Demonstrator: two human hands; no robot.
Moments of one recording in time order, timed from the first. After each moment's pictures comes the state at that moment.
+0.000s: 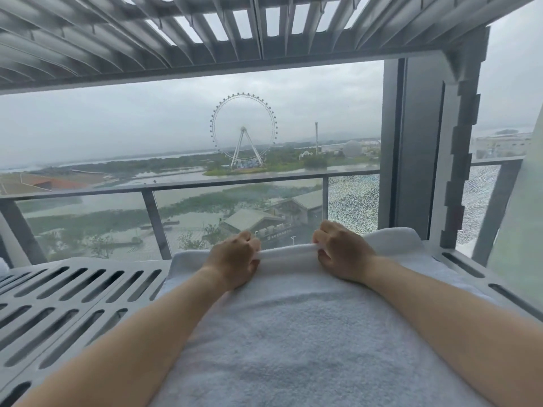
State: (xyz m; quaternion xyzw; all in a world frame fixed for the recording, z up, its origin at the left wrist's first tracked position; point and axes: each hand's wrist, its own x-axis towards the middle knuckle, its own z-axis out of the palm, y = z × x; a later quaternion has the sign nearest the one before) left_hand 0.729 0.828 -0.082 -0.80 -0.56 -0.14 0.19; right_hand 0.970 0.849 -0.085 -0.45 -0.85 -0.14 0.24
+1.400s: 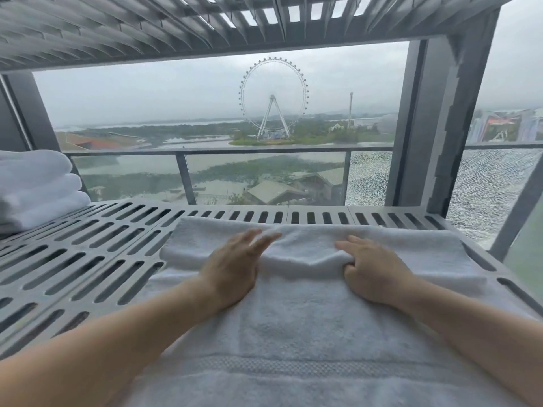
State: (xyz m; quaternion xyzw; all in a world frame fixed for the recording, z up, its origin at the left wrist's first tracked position) left_hand 0.756 0.628 -0.102 -0.80 -0.56 -0.21 0.07; right_hand 1.003 0.672 -0.104 -0.57 -0.81 0.05 0.14
